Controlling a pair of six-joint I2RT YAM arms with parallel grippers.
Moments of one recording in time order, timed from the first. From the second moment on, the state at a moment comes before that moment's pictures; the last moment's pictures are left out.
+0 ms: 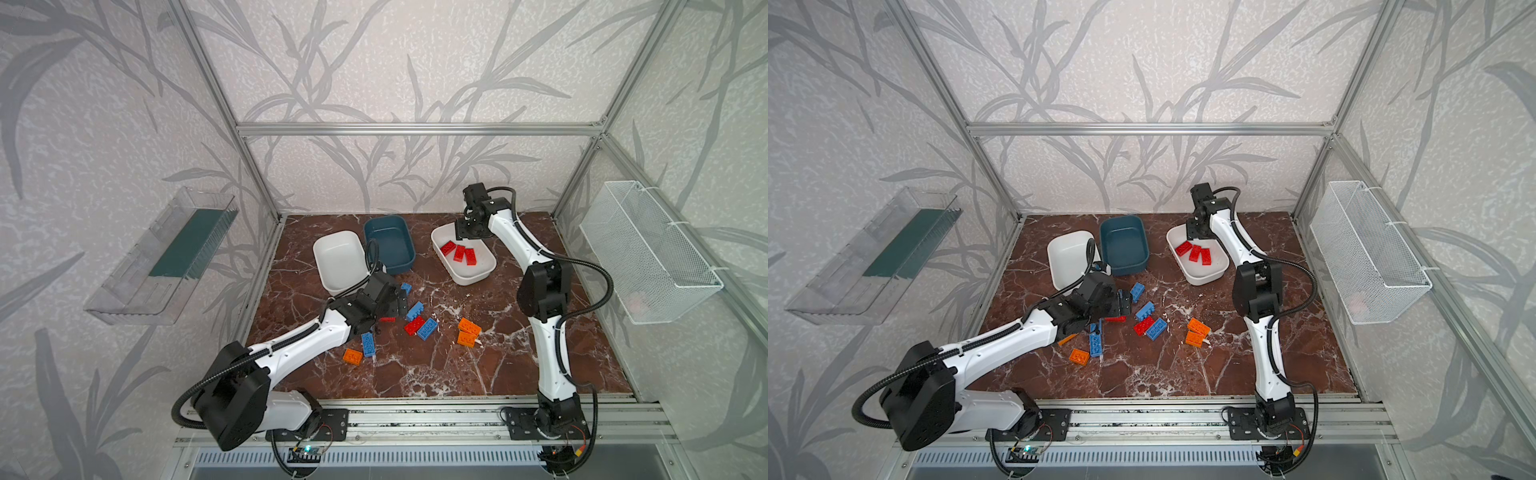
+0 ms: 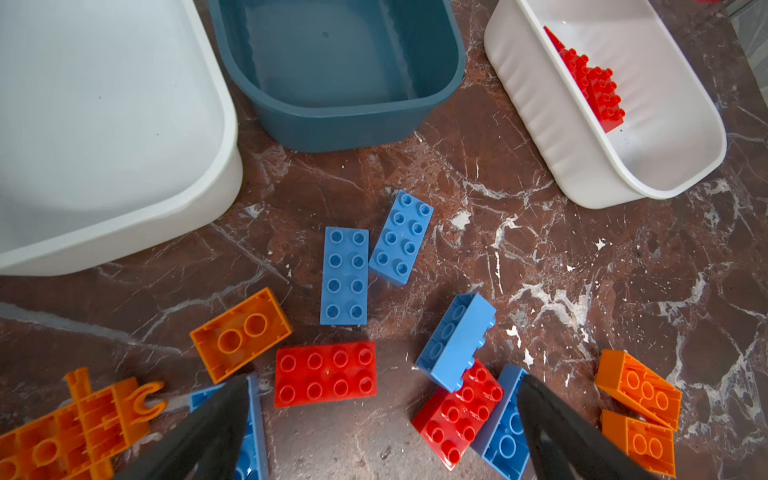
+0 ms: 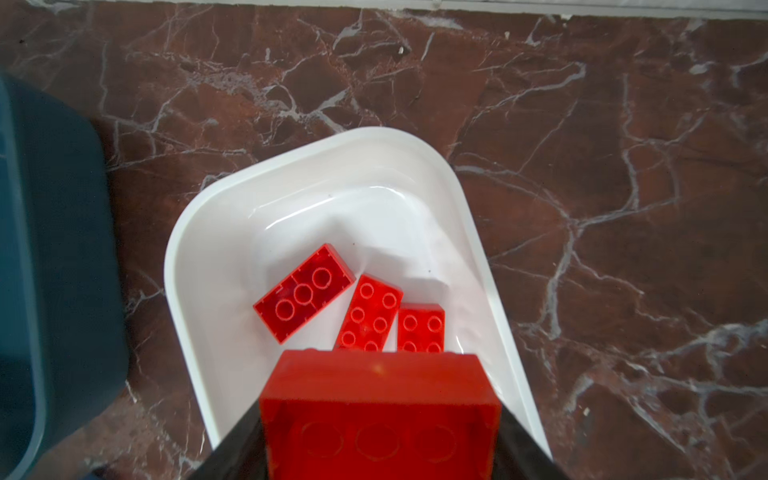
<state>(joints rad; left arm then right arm) -0.69 1.35 0.83 -0.32 -0.25 -0.62 0.29 2.39 2.31 -1.01 0.06 0.22</state>
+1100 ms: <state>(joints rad) -0.68 0.94 0.65 -0.50 -0.21 -0.73 0.58 1.84 1.68 -0.93 0.01 0.24</state>
